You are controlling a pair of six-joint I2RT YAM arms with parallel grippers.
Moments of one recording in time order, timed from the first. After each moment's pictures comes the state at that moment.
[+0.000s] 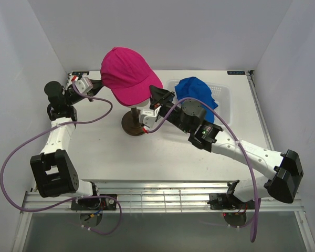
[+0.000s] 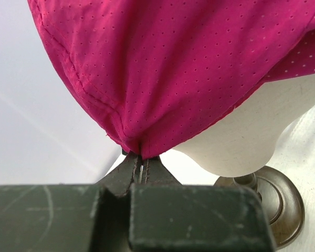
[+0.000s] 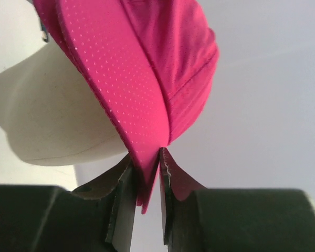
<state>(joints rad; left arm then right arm) 0.21 1.41 1.03 0.61 1.20 0.30 0.99 1.34 1.14 0.32 0.04 -1.31</state>
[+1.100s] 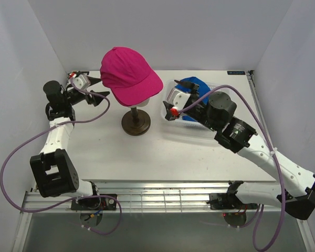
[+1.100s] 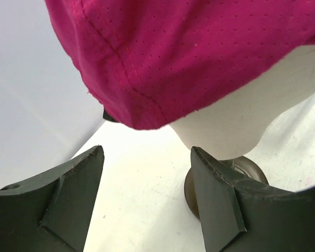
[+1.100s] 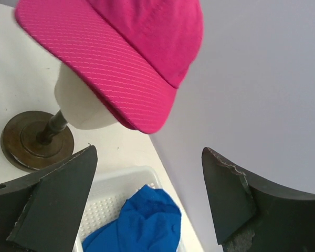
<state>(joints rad) 0.23 1.43 1.05 0.46 1.20 0.26 0.92 1.11 1.22 -0.09 -0.03 -0.82</state>
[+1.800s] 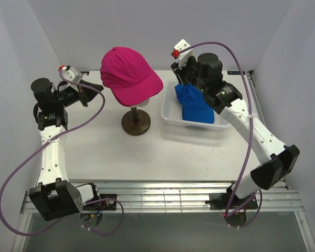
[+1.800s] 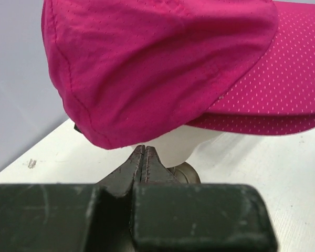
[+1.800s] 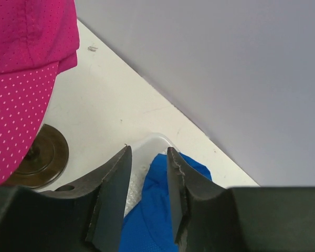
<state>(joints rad) 0.27 1.19 1.14 0.07 1.19 0.11 0.62 1.48 1.64 -0.30 0.00 -0.38</state>
